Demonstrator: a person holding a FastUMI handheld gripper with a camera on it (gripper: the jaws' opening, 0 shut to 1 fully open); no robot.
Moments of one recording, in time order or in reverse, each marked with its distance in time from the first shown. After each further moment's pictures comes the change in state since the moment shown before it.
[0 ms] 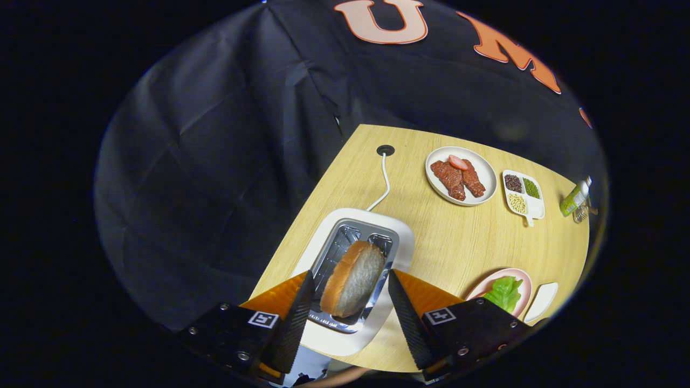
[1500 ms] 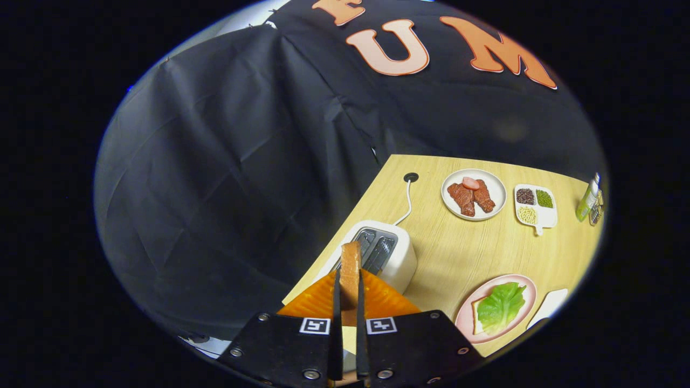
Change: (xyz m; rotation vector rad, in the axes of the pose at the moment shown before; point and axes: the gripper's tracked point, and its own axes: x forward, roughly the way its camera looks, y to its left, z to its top) arm -0.120 -0.019 -0.005 -0.011 -0.211 0.314
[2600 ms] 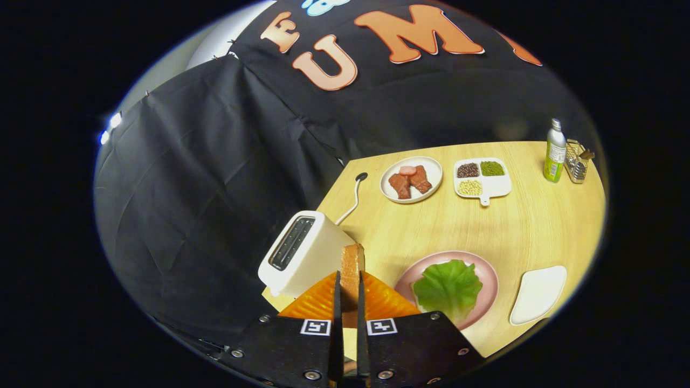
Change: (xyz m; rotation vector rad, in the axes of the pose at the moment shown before) arm -0.065 -0.156 -0.061 0.164 -0.052 -0.019
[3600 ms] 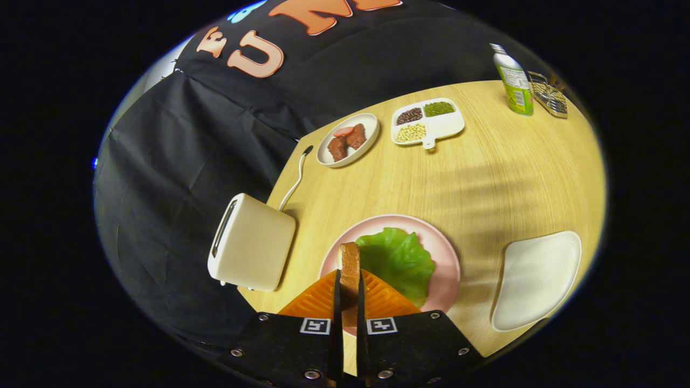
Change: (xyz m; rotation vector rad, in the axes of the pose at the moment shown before) arm 0.039 -0.136 -0.060 0.190 0.119 -0.081
